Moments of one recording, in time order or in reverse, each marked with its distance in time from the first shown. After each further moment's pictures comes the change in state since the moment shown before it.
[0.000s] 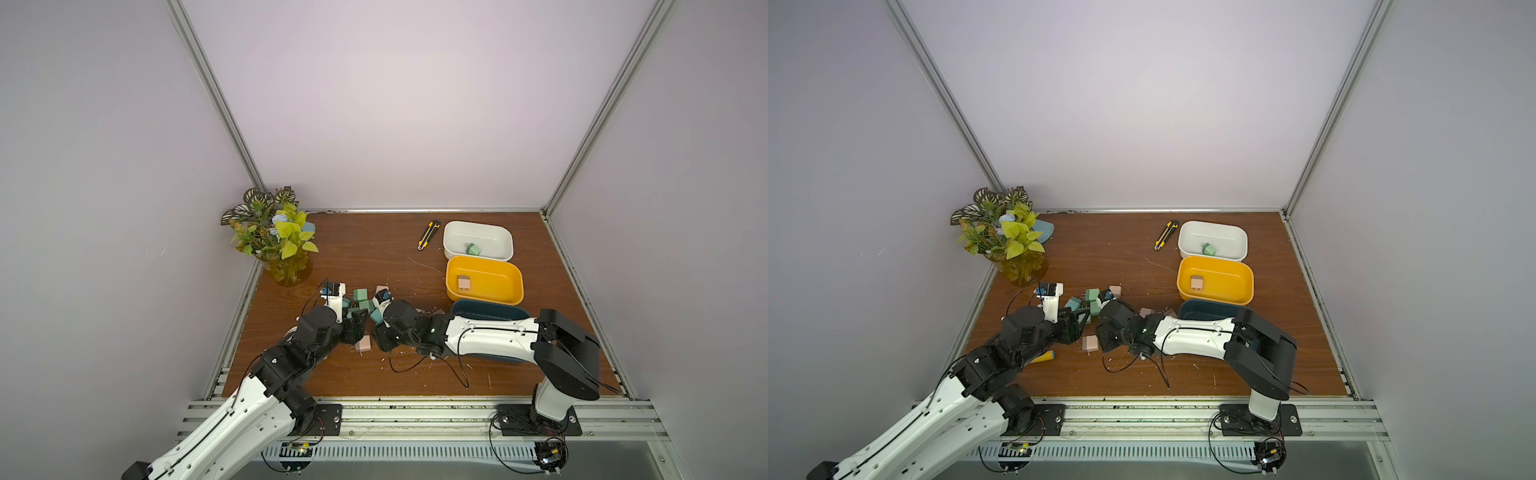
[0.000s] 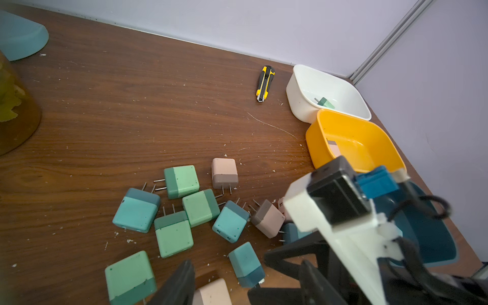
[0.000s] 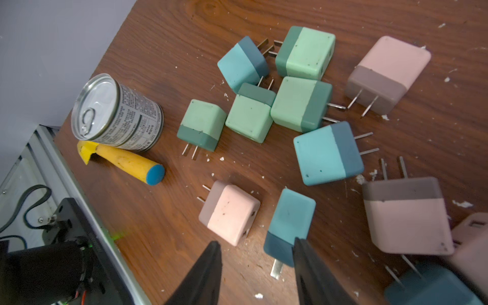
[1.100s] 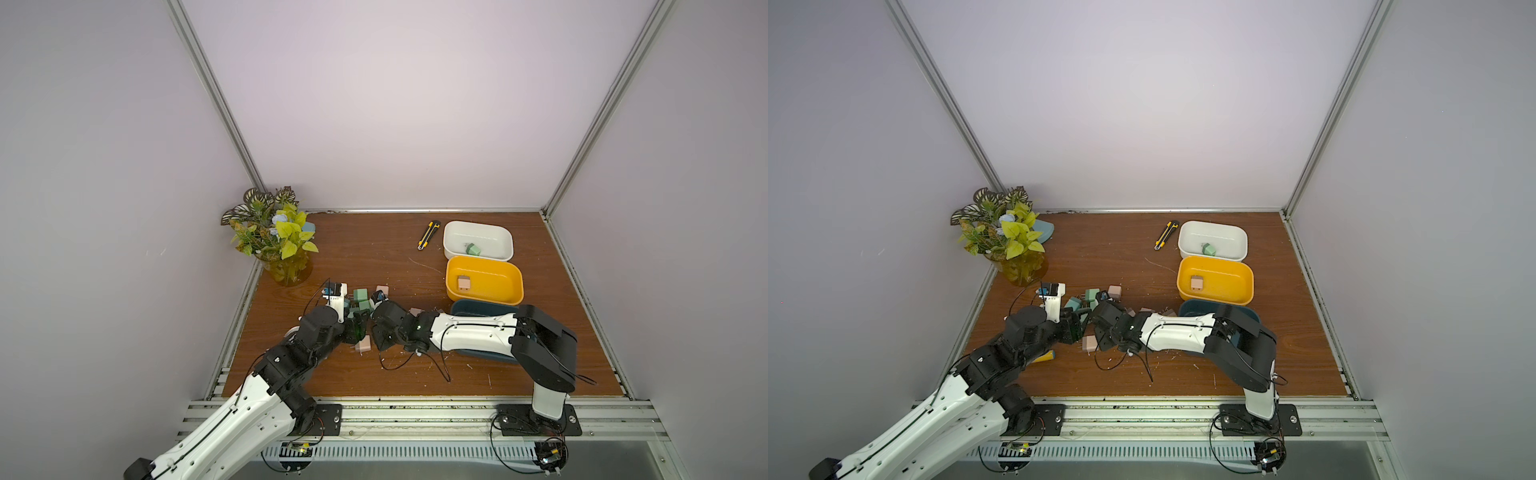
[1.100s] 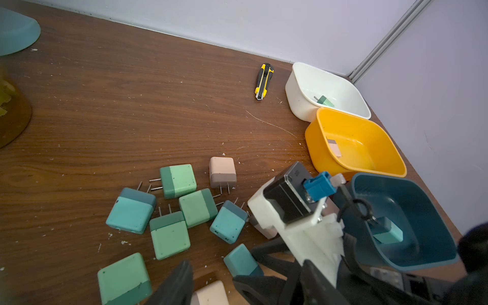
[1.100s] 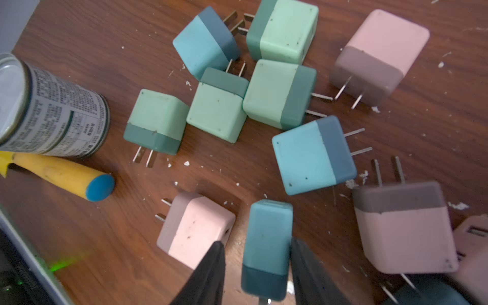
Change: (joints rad) left arm 0.002 0.024 -0.018 0.033 0.011 0.004; right arm 0.005 0.109 0.100 -0.103 0.073 0.003
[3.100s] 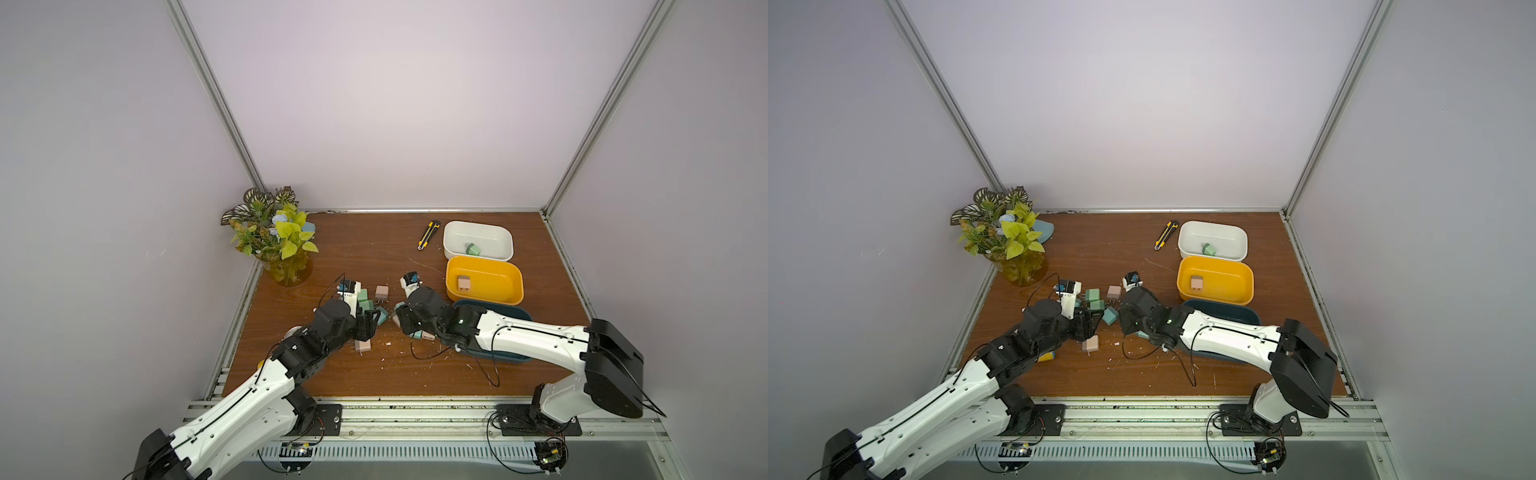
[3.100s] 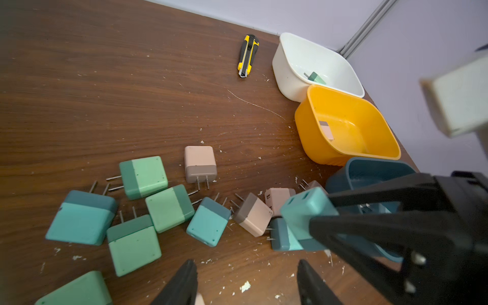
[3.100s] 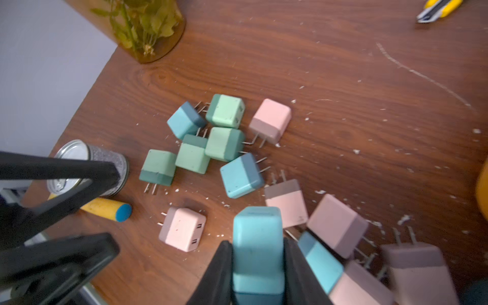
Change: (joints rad) left arm 0.000 0.185 -0.021 0.164 0.110 0.011; right arm -0.119 -0.377 -0.198 -0.029 0.095 -0.001
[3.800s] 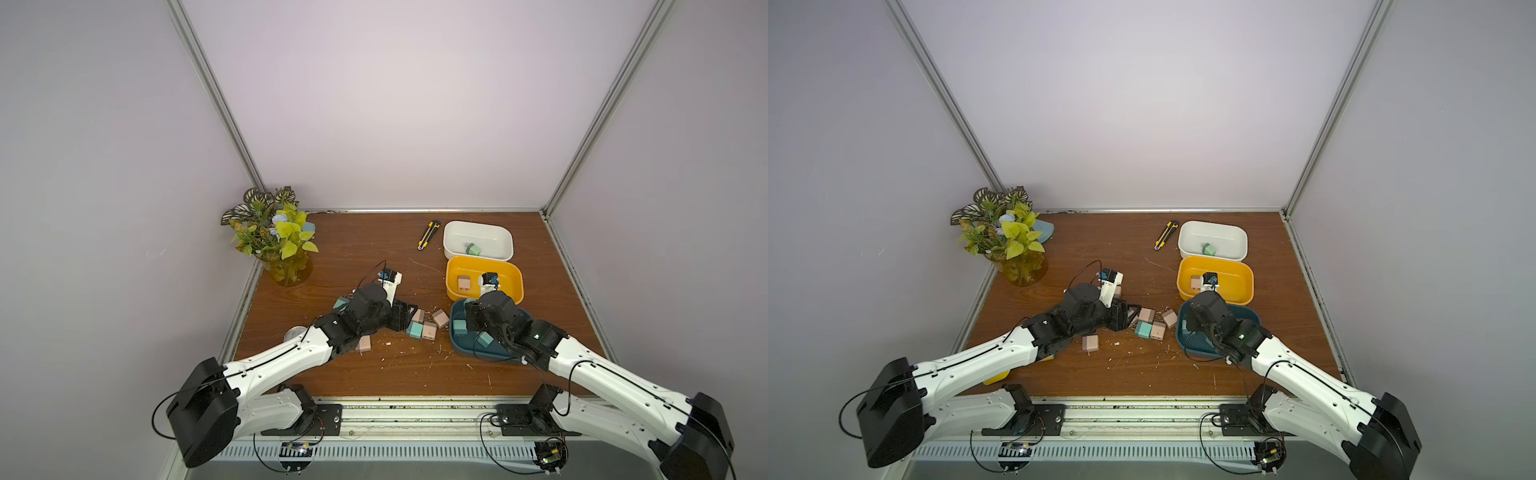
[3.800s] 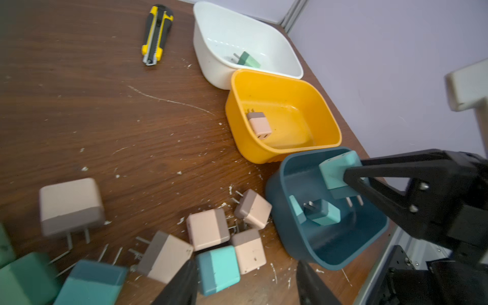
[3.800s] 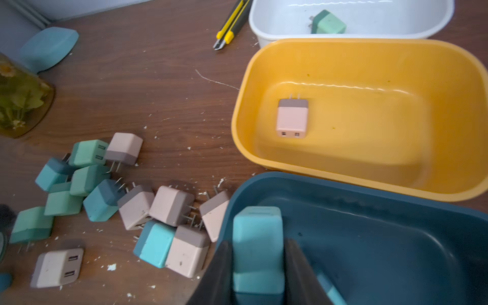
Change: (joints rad) left arm -0.160 0.407 0.190 0.246 0.114 -0.012; right arm -0.298 -0.536 -0.330 -0.228 0.106 0.028
